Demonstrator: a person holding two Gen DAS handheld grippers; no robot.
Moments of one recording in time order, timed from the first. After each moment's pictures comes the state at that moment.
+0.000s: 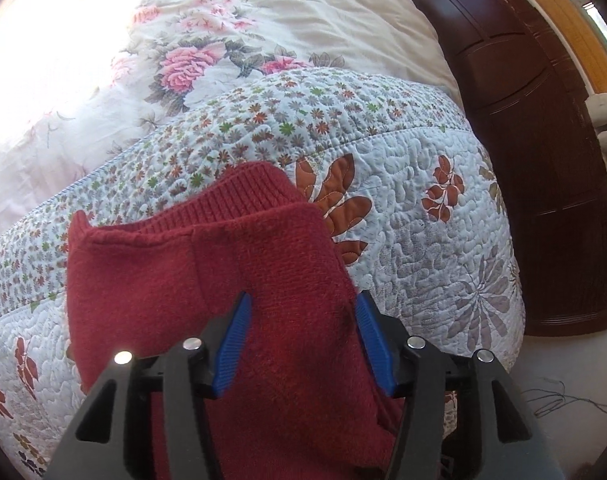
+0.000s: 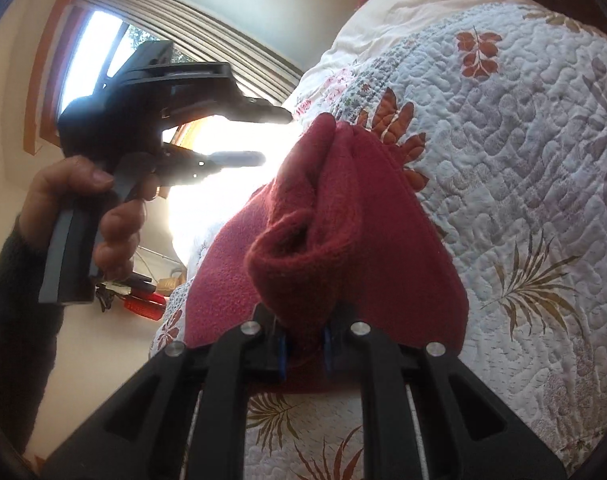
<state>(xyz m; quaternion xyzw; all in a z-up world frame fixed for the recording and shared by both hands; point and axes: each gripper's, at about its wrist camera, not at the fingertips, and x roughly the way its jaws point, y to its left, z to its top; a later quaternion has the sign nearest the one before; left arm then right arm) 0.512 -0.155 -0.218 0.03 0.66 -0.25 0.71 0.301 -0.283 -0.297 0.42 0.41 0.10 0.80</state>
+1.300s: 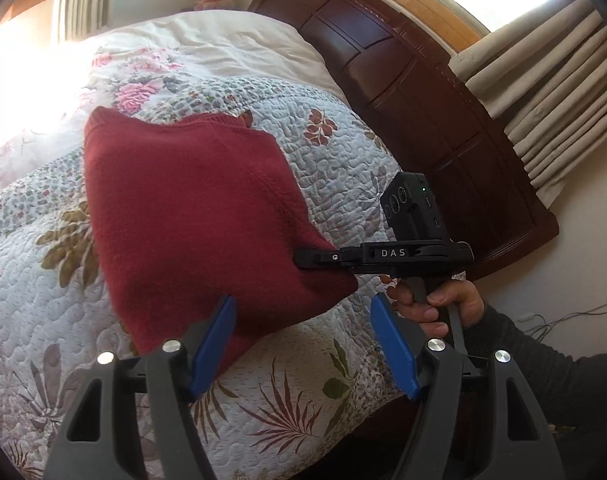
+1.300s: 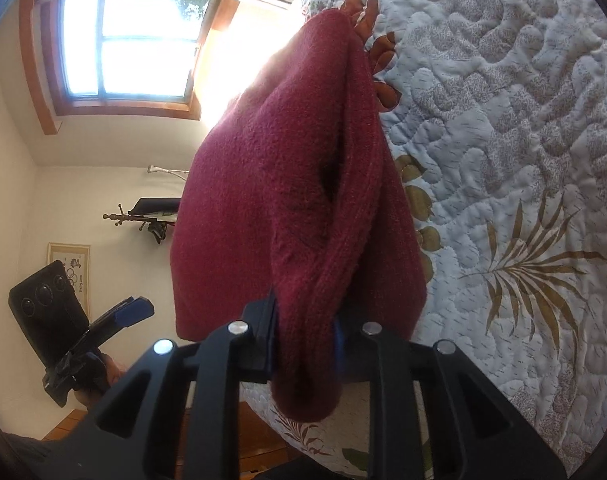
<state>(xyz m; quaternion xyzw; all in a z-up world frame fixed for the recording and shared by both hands) 0.326 -0.072 -0.192 0.01 0.57 -0.40 0.72 0.334 -0.327 -0.347 0.46 0.53 0.24 0.67</state>
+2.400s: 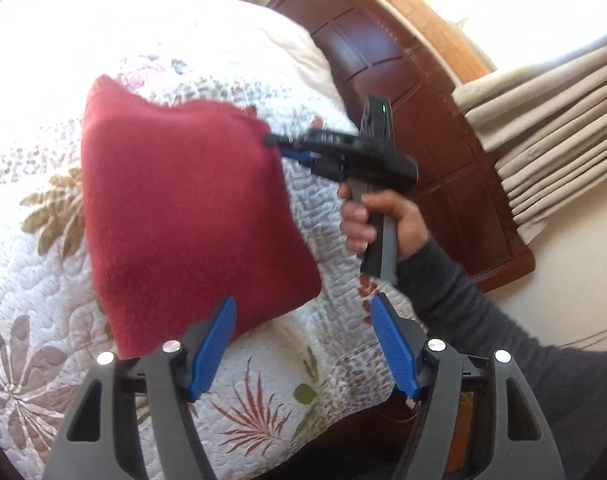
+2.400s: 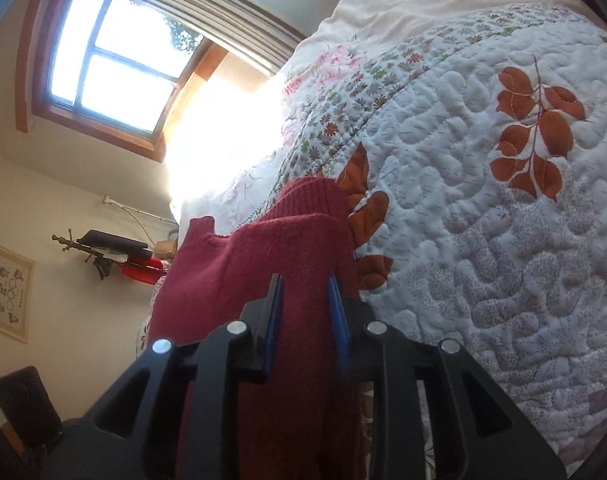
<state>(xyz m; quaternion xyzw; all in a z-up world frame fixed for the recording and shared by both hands) 0.345 -0.032 -0.177 -0.13 0.56 -0.40 0.72 0.432 -0.376 -0.329 0.38 0.47 0.15 0.78</state>
